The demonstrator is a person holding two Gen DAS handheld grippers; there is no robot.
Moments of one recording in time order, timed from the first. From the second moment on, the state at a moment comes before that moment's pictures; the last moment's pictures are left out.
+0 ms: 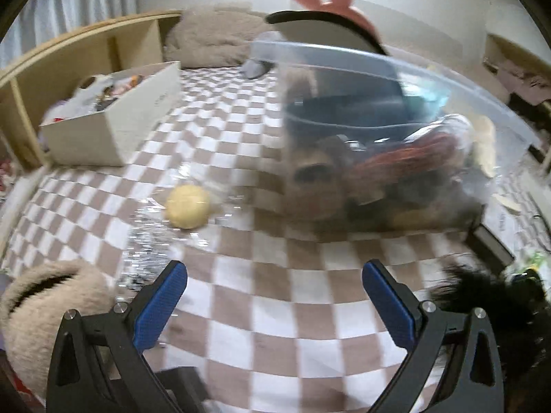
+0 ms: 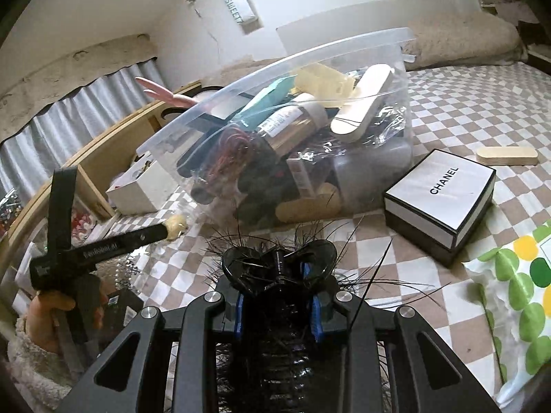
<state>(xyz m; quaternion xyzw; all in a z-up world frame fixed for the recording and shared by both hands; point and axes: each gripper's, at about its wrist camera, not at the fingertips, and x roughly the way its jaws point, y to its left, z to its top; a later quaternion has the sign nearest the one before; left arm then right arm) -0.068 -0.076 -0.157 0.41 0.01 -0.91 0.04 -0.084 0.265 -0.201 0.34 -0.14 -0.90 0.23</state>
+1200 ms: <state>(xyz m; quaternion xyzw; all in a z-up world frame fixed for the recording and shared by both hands) -0.081 -0.093 -0.183 0.41 -0.15 -0.89 0.15 -0.089 0.273 -0.213 0.36 -0.16 -0.89 0.21</state>
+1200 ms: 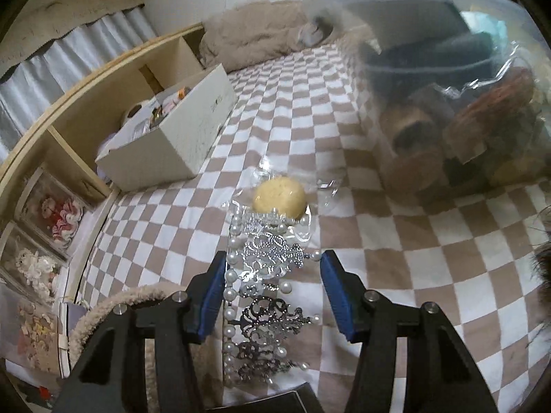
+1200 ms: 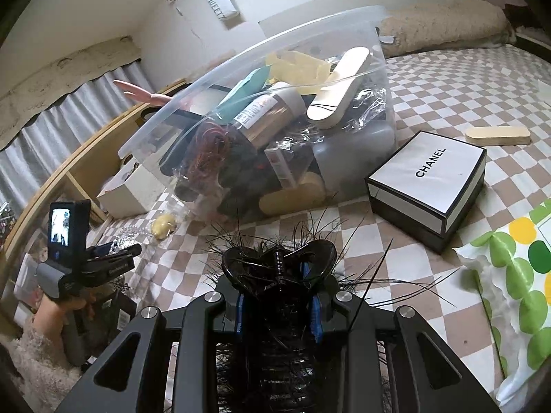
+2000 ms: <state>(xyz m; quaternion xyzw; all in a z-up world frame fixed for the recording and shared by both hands) -0.045 -0.042 -0.119 0.36 0.17 -0.88 -0.25 -0.092 0.298 -0.198 0.34 -0.20 -0.90 0.21</state>
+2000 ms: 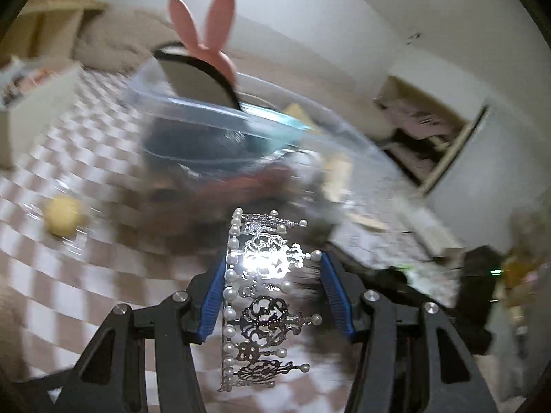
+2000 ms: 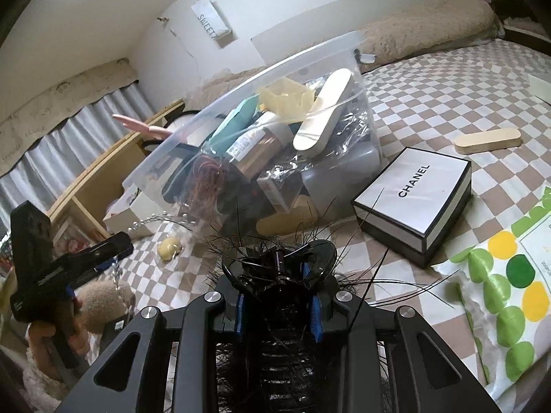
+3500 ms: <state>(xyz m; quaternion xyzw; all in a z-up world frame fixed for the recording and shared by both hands) -0.106 -0.027 0.004 0.27 0.24 -0.88 -0.32 -0.133 0.339 -0.025 0.17 -0.20 -0.93 0.25</state>
